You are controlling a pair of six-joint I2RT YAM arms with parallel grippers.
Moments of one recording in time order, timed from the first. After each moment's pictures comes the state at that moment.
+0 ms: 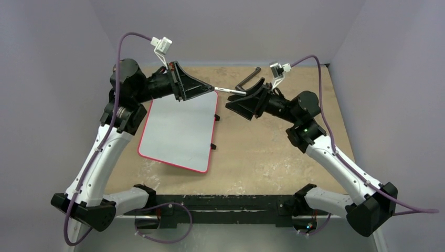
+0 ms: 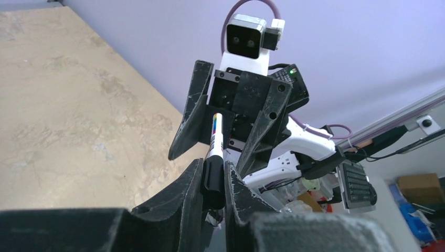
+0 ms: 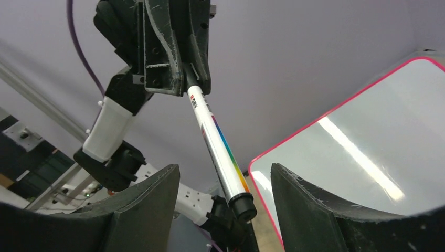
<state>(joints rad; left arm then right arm) -0.38 1.16 1.47 -0.24 0.83 -0.79 0.56 1.08 1.00 0.40 -0.64 0.84</state>
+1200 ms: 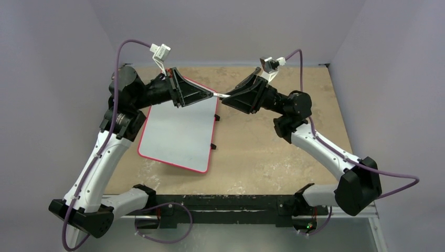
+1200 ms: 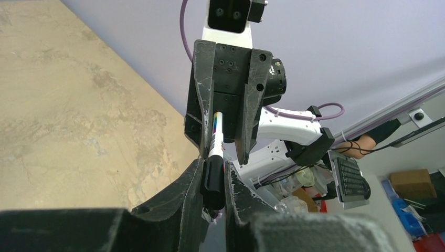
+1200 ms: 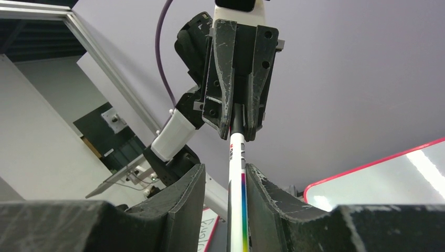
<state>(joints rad) -0.38 1.10 1.36 -0.14 0.85 -0.85 0.56 1.31 1.00 1.03 -0.81 1.24</state>
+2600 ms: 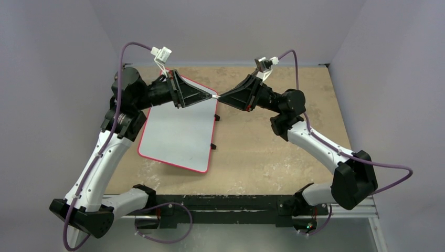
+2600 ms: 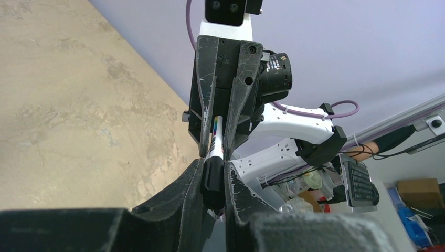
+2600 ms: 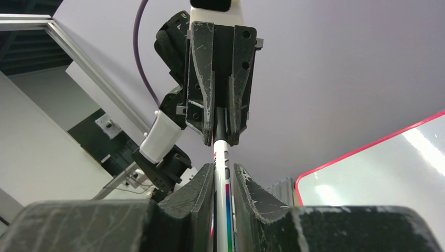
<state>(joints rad) -0.37 1.10 1.33 -0.19 0.83 -0.81 0.55 1.37 1.00 1.02 -0.81 1.25</state>
